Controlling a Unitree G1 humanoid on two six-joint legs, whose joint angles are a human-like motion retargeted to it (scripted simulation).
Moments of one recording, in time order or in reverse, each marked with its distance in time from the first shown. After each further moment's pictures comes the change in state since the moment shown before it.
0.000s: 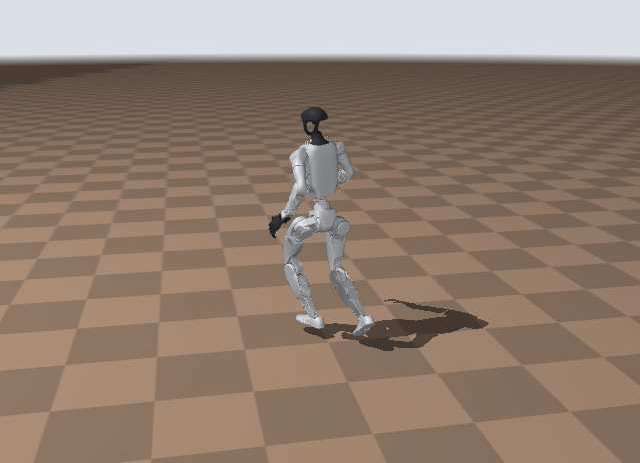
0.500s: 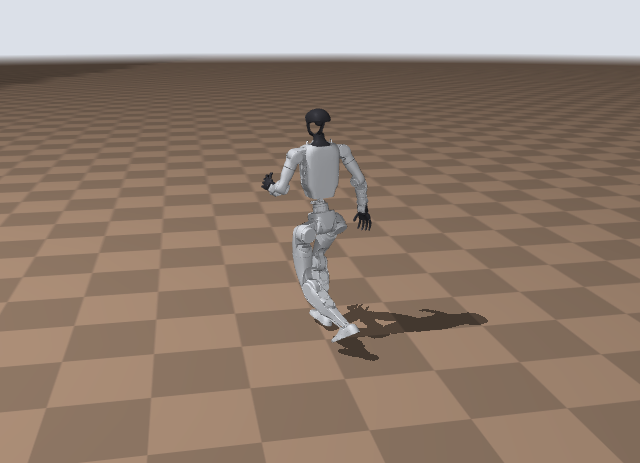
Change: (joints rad) left arm -0.666 -0.046 -0.142 -0.138 0.046 -0.081 0.152; right arm 0.310 0.018 -0.072 0.732 -0.131 0.112 -0.005; waist -0.236 0.185 0.015; left_leg 0.630 0.057 -0.143 0.051 -0.042 -0.085; right_leg -0.446 0.103 -0.116 -0.117 -0.206 -0.112
